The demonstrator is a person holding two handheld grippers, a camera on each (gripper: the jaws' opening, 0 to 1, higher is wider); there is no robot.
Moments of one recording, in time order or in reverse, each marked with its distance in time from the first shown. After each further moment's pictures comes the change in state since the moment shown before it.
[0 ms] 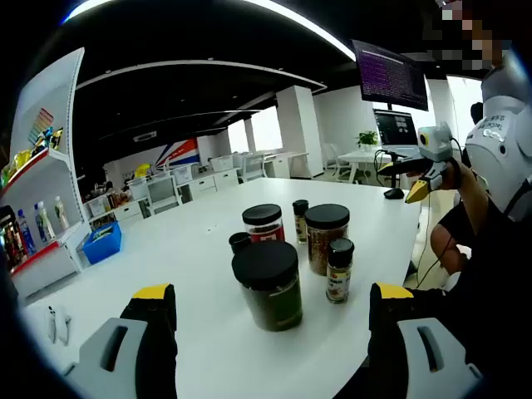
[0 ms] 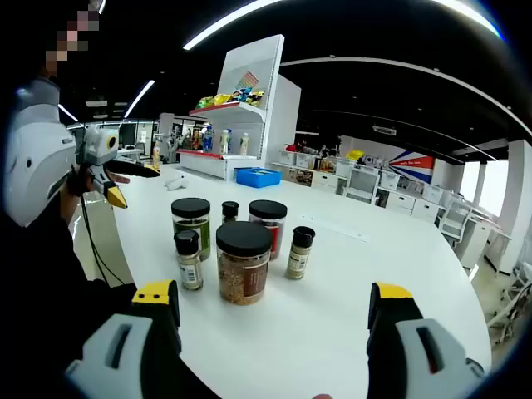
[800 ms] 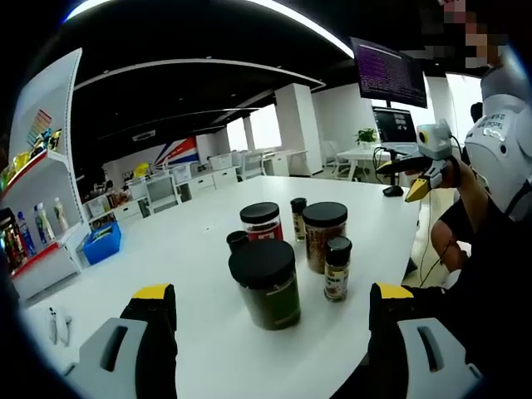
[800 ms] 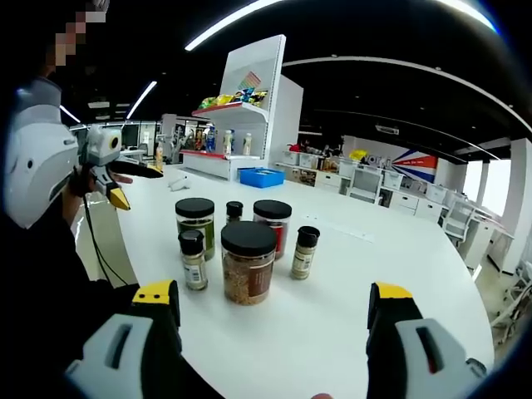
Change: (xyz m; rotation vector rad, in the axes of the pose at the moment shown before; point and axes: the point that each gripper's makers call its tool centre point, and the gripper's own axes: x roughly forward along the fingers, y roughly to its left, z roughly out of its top) left arm -0.004 -0.001 -0.003 0.010 0.011 -0.003; right arm 0.001 0.007 -0.001 0.002 -0.003 0.023
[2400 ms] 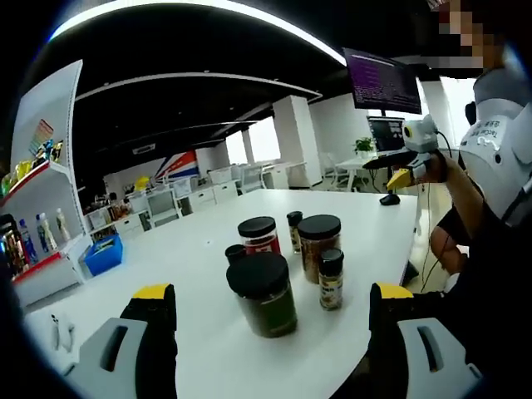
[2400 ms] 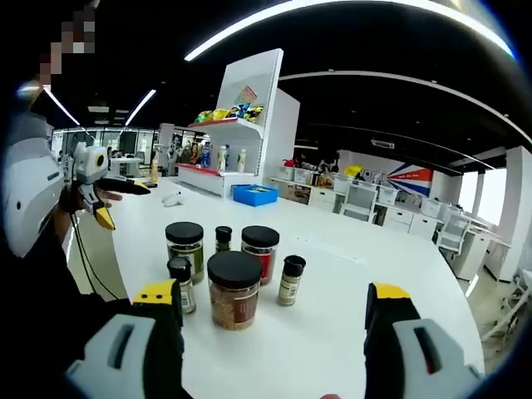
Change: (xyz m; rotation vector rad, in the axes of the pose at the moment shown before) left arm -0.008 -0.012 0.014 0.024 -0.071 0.006; right arm 0.005 -0.026 0.051 -0.017 -0.096 -0.027
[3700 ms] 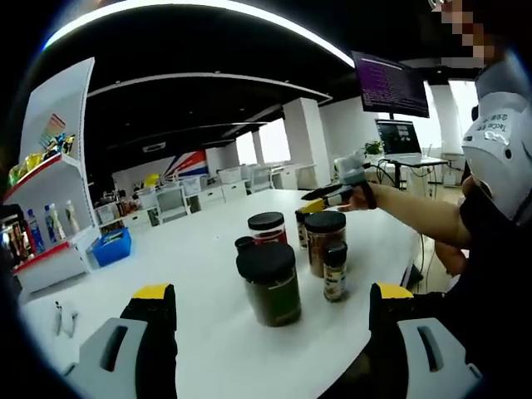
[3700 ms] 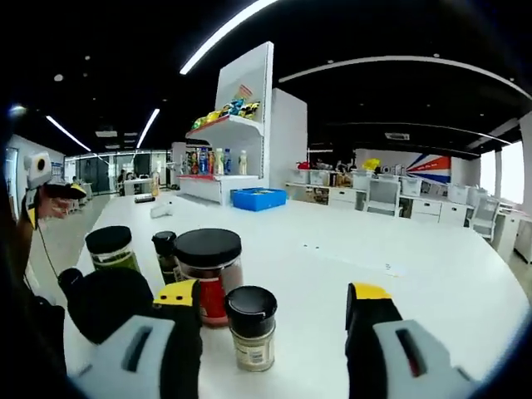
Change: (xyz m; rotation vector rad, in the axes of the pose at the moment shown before) left arm -0.019 0.008 -0.013 -0.030 -0.005 0.048; right arm 0.202 -0.043 -0.055 0.098 -0.030 0.123
